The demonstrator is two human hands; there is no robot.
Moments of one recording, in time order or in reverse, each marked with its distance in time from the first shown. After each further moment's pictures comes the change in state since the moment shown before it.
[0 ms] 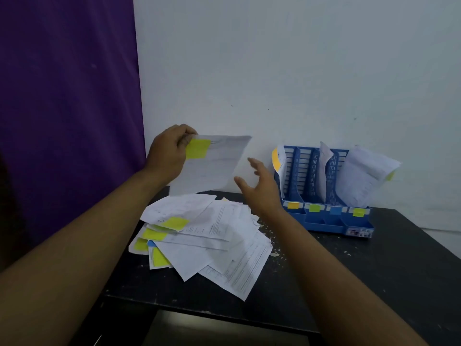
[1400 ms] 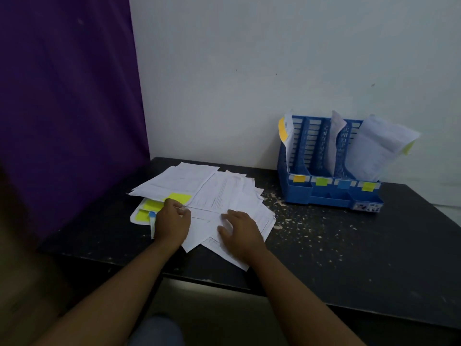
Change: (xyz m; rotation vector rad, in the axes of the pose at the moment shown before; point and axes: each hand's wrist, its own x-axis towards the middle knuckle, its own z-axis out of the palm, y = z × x) left_hand -0.215 -0.047 0.084 0.079 -0.089 -0.851; right_hand -0.129 0.115 0.083 -0.462 -0.430 0.030
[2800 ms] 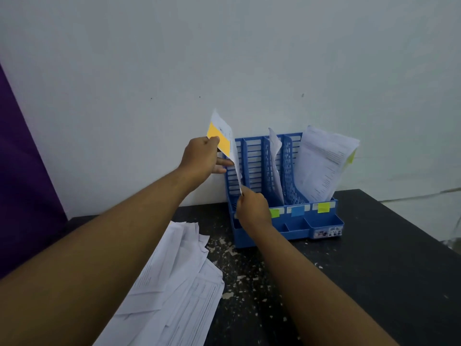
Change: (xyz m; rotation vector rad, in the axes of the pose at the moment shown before) left_hand 0.092 0.338 0.159 -0.483 -0.513 0.199; right_hand 0.157 0.168 -0.153 -0.057 0.423 0.359
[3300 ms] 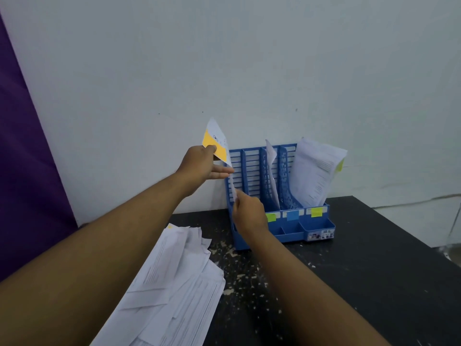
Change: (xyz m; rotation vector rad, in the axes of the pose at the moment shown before) left_hand -0.036 0.032 -0.016 -0.128 -0.088 -0.073; right_hand -0.037 -0.036 -0.043 0.059 0.036 -0.069
